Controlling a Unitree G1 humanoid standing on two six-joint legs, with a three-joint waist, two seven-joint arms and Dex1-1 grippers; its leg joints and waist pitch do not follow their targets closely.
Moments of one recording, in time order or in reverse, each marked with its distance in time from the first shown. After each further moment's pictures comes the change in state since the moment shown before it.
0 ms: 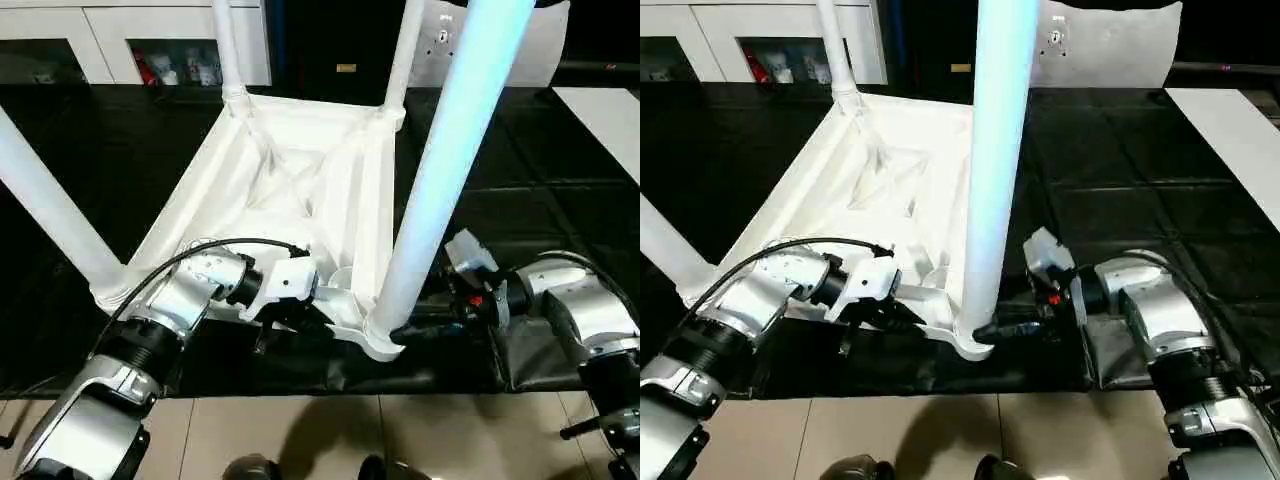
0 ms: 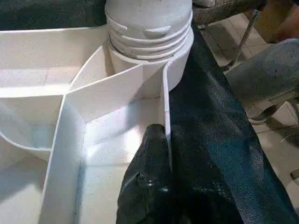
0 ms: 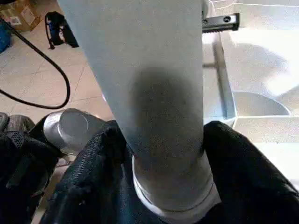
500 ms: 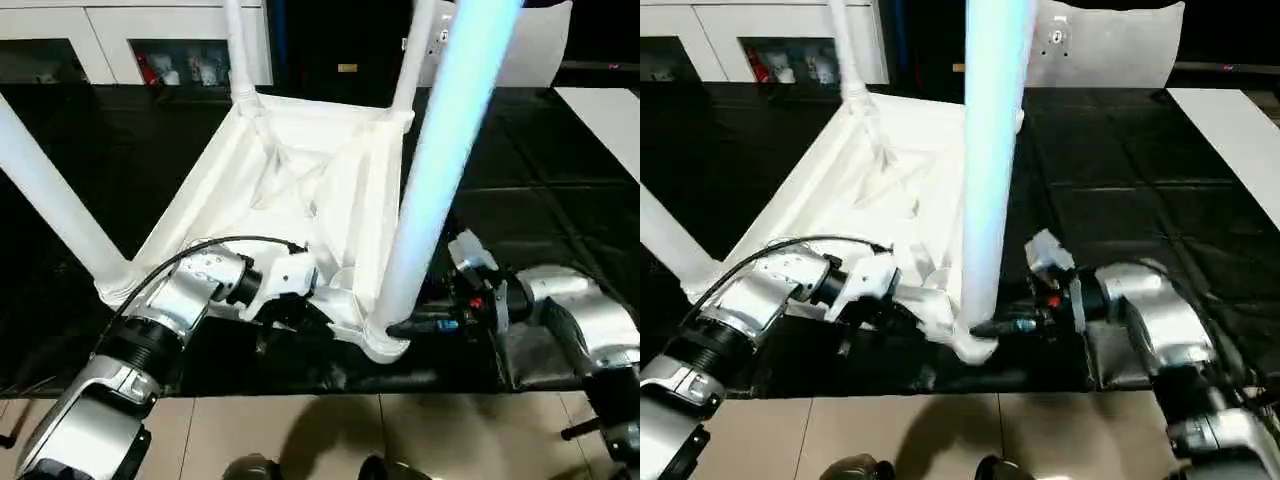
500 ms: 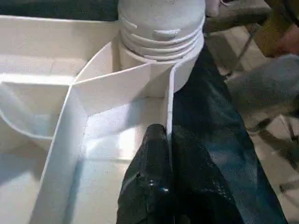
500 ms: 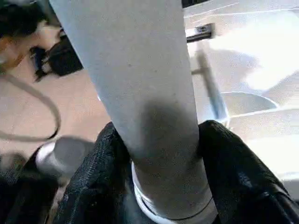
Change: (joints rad) left arm 0.005 -0.022 0.032 -0.022 -0.018 0.127 0.039; right arm 0.081 0.027 -0.065 -0.126 0.055 0.188 -0.138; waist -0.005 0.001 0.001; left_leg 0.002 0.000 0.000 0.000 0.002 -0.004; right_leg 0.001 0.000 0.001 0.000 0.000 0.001
